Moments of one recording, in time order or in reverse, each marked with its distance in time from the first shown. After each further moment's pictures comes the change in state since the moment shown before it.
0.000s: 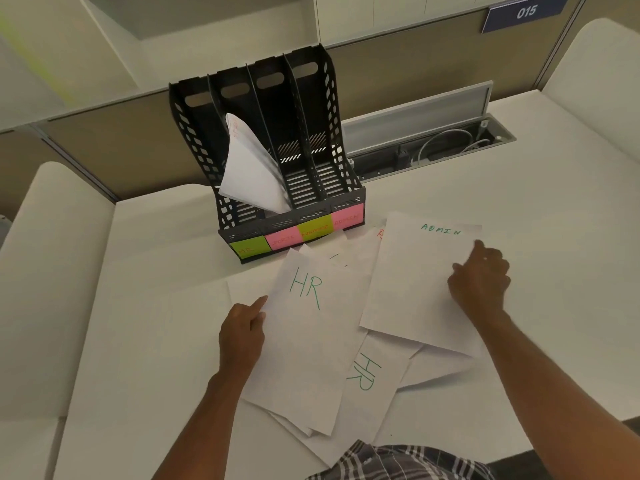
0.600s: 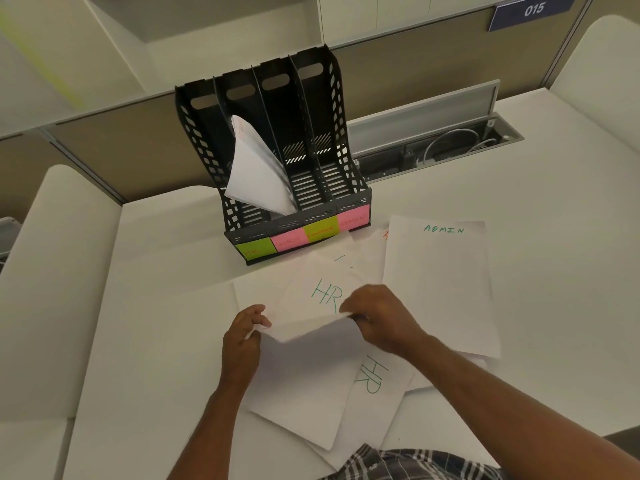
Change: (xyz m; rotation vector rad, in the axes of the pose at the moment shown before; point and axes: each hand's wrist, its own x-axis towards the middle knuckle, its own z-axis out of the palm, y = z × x) left_hand -0.014 -0.006 -0.013 -0.404 -0.041 -0.079; right_hand -0.099 -0.091 0.029 0.424 -0.283 -1.071
